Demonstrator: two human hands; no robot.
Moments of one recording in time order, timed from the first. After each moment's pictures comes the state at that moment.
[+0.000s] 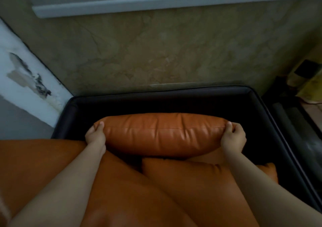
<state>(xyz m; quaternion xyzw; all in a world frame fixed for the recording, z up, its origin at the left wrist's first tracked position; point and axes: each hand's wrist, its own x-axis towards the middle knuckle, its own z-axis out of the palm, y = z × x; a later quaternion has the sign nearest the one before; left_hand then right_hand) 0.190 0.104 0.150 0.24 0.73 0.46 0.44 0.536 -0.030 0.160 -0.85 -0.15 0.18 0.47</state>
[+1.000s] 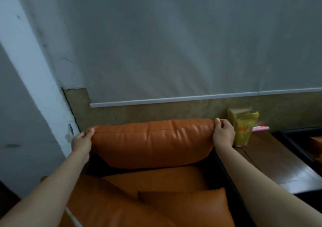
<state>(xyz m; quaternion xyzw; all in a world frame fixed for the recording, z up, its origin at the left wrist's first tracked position) 0.139 0.027 0.450 0.40 0.60 0.52 0.46 0.525 -0.128 0.476 -0.77 -0.25 0.08 0.58</state>
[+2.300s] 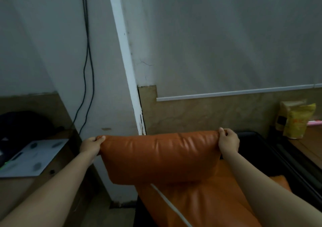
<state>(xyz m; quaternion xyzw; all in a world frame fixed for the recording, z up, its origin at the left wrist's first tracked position) -0.180 -0.037 0.485 0.45 0.70 0.40 0.38 0.237 -0.143 0.456 -0.78 -0.26 0.16 0.54</state>
